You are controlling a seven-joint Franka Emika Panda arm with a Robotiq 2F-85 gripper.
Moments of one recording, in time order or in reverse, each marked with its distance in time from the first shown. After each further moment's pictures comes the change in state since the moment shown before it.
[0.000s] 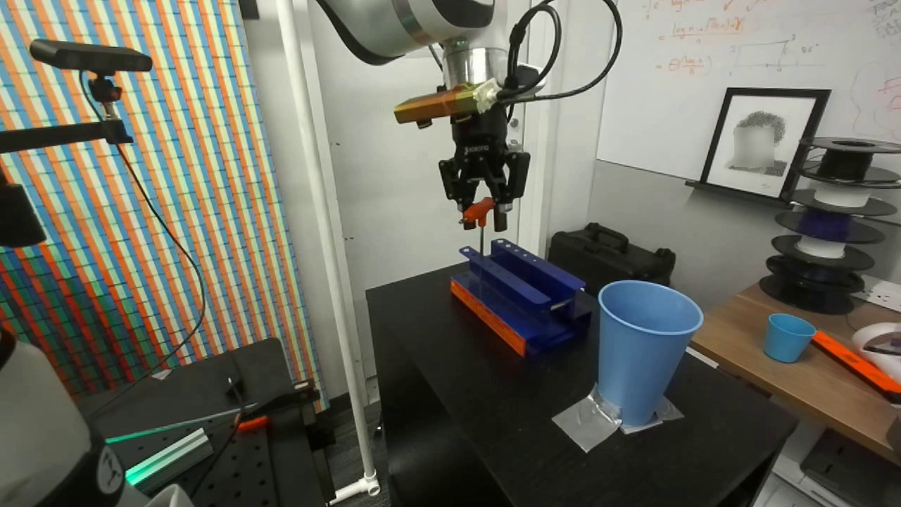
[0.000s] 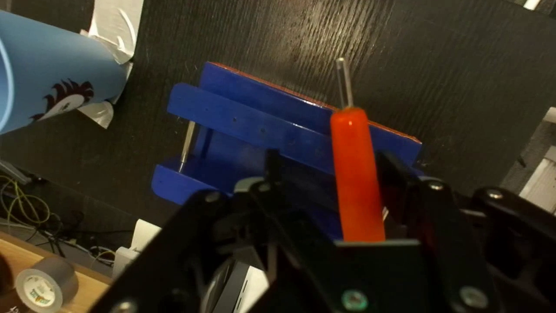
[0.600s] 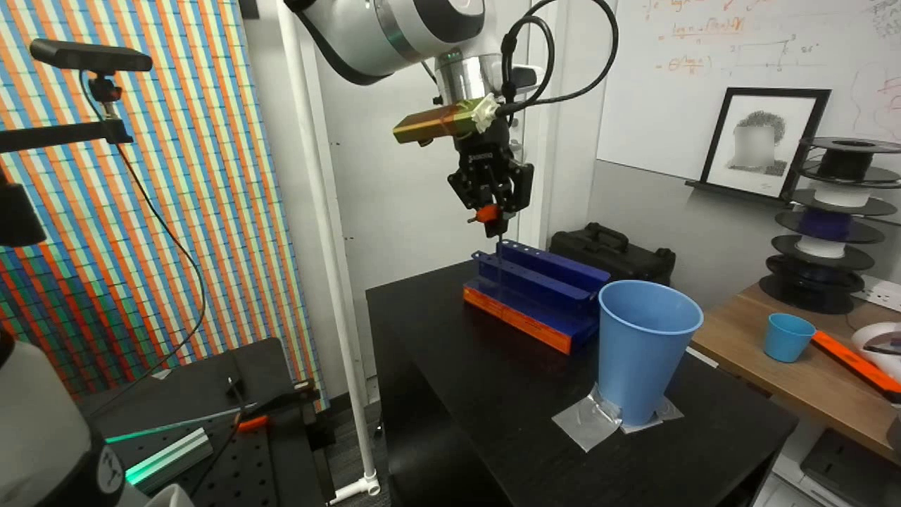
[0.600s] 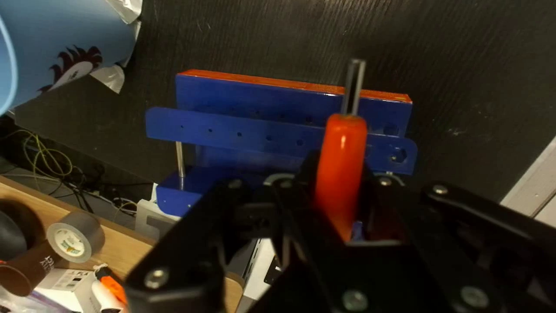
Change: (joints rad) arm -0.016 -0.055 -0.012 -0.120 -0.074 0.219 0.053
